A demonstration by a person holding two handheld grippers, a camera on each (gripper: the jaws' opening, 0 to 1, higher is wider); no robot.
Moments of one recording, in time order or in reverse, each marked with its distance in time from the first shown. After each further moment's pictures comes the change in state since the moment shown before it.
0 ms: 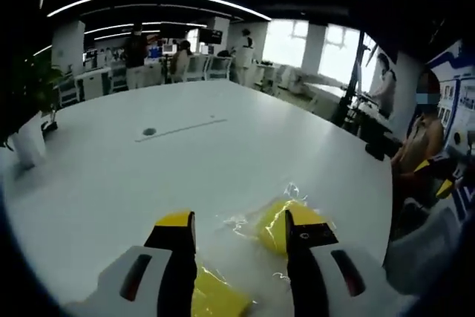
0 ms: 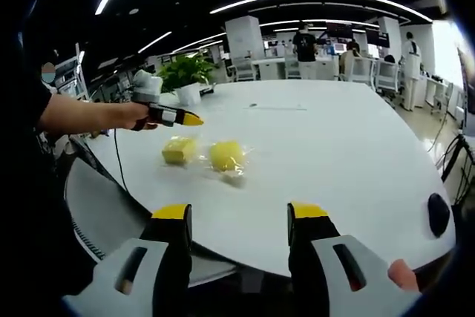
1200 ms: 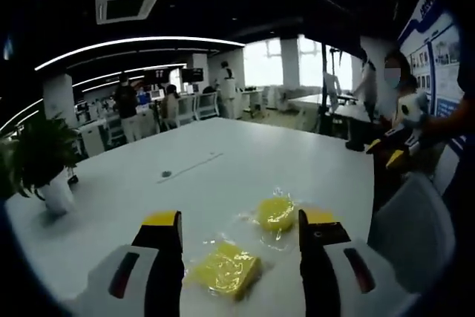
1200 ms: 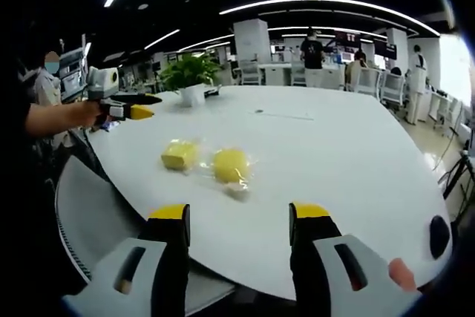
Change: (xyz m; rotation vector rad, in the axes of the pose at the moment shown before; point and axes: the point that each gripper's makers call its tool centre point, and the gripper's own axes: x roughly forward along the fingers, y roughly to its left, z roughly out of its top) left arm -0.132 -0.013 0.021 0.221 -0.178 -0.004; right arm 0.029 0.010 0.019 -0.069 -0.018 0.005
